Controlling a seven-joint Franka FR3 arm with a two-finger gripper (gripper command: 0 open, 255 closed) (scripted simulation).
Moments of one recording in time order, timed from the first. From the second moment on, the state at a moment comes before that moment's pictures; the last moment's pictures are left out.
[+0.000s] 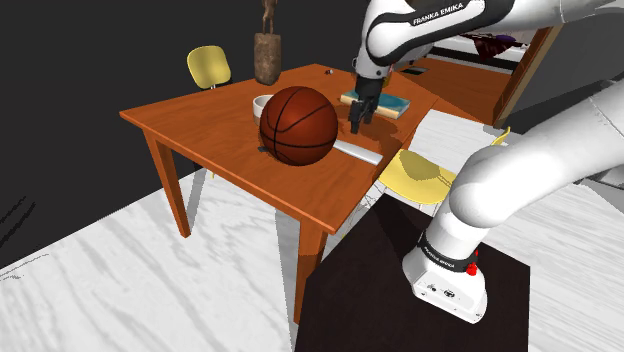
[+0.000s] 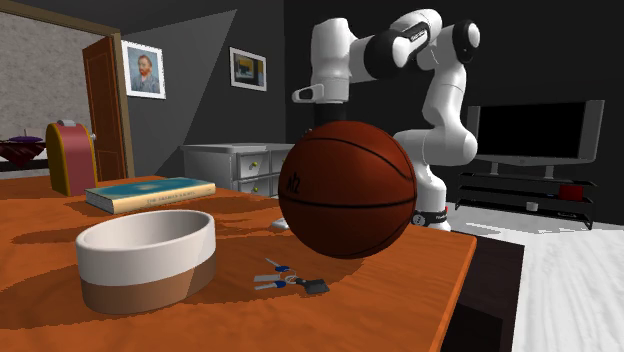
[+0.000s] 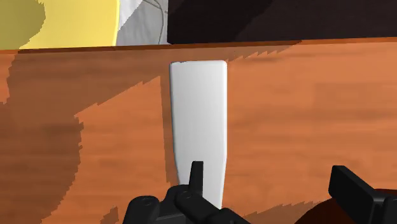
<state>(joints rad) -0.04 -0.53 -0.24 -2.55 -0.16 2.00 -0.22</state>
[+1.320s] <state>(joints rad) -0.04 -0.21 -0.37 -2.59 -0.13 2.38 -0.40</state>
